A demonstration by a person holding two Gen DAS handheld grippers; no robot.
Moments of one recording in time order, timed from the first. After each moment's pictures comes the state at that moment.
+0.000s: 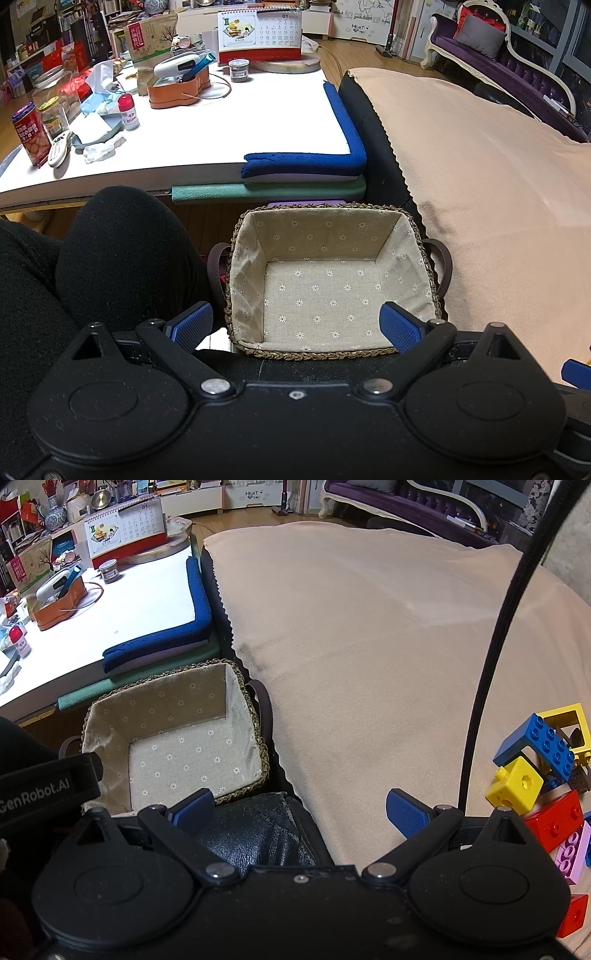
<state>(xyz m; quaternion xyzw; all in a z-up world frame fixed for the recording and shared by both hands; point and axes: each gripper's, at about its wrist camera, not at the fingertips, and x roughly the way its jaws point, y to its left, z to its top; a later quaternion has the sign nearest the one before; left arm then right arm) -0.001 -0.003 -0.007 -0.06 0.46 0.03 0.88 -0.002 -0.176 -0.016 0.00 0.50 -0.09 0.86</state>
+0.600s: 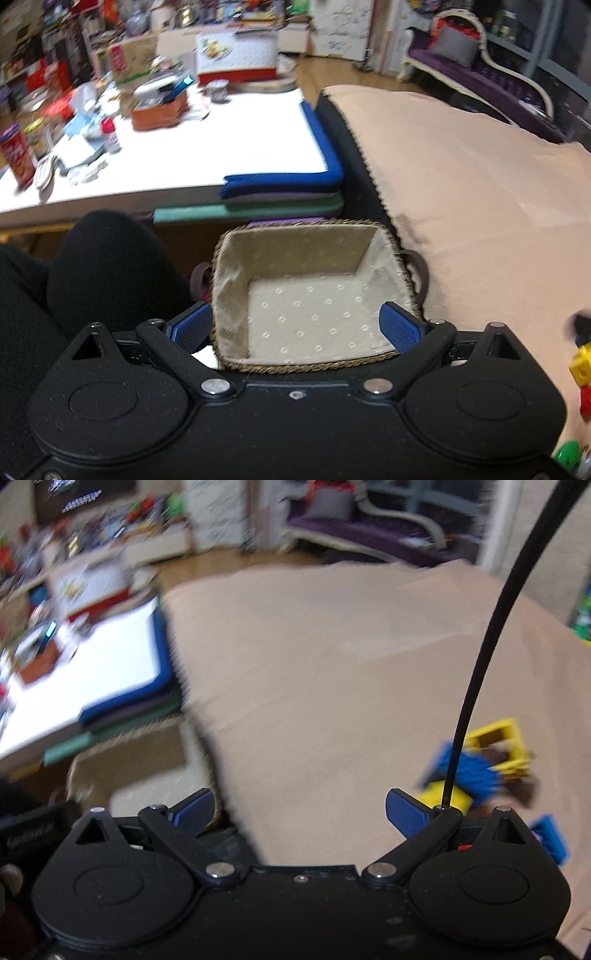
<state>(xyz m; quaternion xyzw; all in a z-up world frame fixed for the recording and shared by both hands) -0.009 -0.012 0.004 -0.05 0.43 -0.01 0.90 -0.033 -0.240 0.039 0.04 0.43 -0.15 0.89</state>
